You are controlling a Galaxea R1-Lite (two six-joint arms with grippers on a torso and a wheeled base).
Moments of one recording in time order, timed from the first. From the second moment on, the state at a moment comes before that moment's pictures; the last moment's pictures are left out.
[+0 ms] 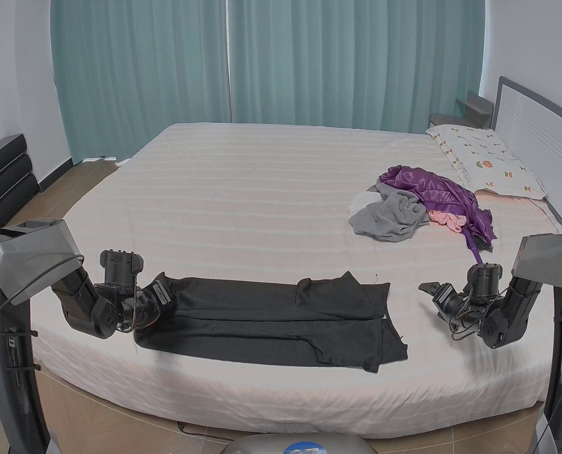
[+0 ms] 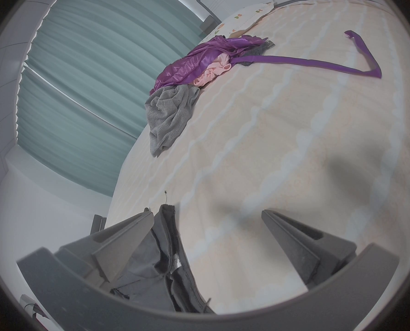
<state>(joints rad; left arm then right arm) -0.08 2.31 -0.86 -0.77 0.03 -0.62 0.02 2.44 -0.73 -1.14 0.14 0.86</state>
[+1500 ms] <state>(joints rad) -0.28 2.14 -1.00 -0.54 0.11 -0.65 0.02 2.44 -0.73 -1.14 0.13 0.86</state>
